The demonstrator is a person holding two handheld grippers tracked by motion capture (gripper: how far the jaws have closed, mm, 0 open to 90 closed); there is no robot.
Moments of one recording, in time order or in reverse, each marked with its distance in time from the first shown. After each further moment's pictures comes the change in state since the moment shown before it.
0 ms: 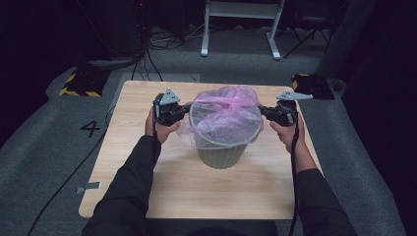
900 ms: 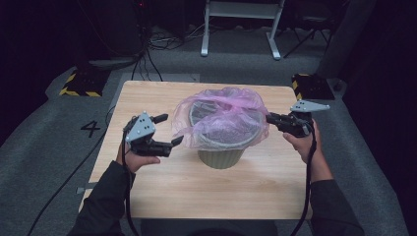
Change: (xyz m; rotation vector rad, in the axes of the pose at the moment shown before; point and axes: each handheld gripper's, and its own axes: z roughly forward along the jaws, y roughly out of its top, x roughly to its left) left arm -0.066 -0.022 -0.119 -0.183 -0.080 0.183; right arm 0.009 -0.016 -0.053 -0.015 0.016 -0.117
